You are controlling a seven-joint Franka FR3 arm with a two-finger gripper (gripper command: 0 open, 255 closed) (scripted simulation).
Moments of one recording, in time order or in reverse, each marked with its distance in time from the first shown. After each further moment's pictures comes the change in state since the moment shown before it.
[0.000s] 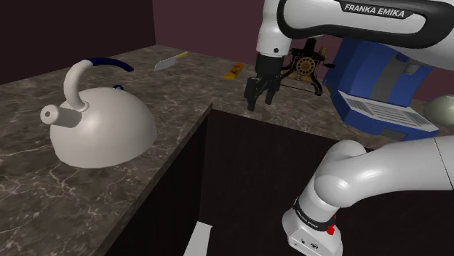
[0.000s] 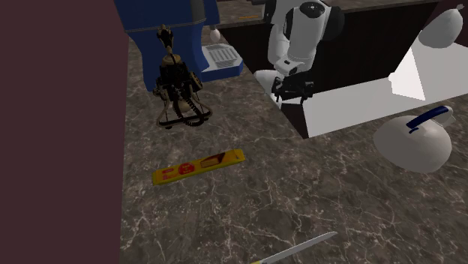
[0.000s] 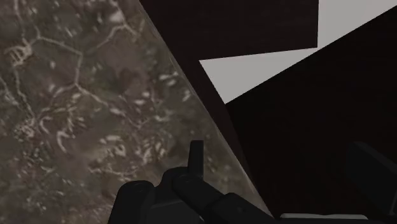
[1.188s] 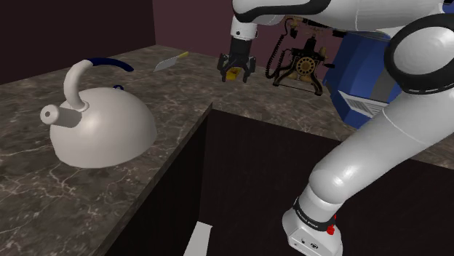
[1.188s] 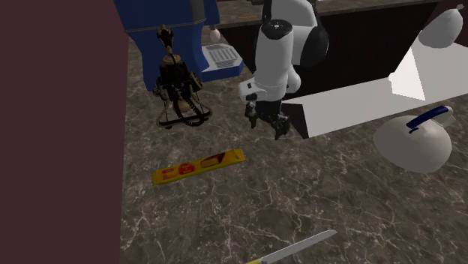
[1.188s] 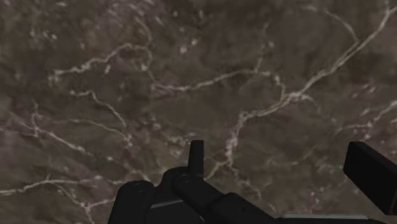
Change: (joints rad) arm -0.159 0.547 -0.055 0.426 -0.024 0.163 0.233
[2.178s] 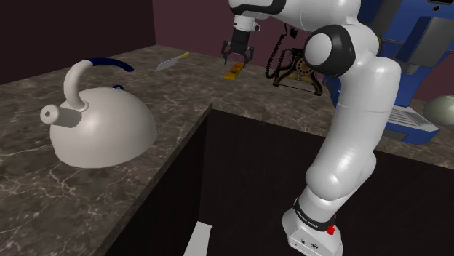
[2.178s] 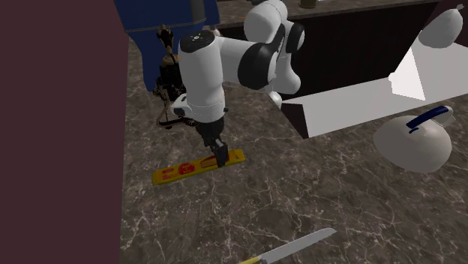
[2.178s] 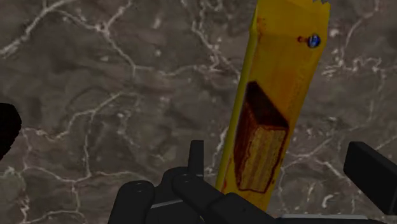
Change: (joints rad) arm -0.122 0.480 -0.111 0.590 0.036 -0.072 0.179
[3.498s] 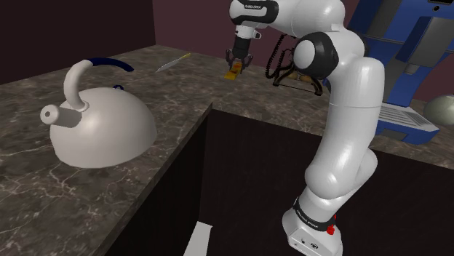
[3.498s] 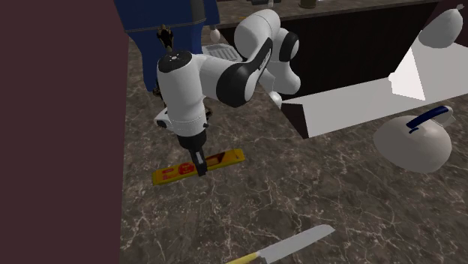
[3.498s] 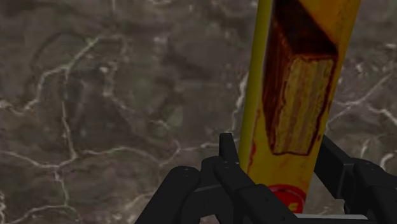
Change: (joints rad) arm -0.039 0.111 -0.029 0.066 0.023 0.057 0.035
